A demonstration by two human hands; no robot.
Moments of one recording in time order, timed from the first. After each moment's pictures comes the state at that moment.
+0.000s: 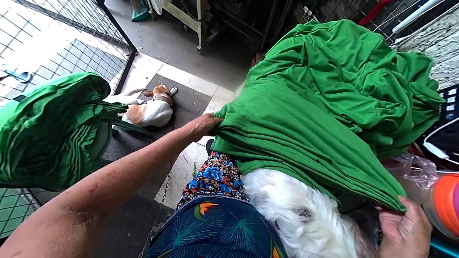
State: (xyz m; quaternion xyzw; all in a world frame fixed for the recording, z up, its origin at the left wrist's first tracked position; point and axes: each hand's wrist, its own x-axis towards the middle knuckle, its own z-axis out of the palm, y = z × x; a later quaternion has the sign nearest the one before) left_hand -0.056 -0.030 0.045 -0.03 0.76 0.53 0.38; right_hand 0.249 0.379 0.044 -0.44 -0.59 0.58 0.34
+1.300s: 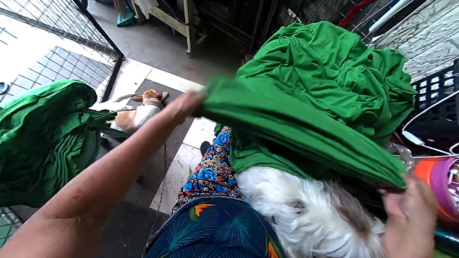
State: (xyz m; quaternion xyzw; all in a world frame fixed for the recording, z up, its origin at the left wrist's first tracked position) left_hand -0.087 -0.033 0.083 0.01 0.83 0.48 0.27; right_hand 0.235 0.390 0.078 -0.42 -0.66 0.54 0.31
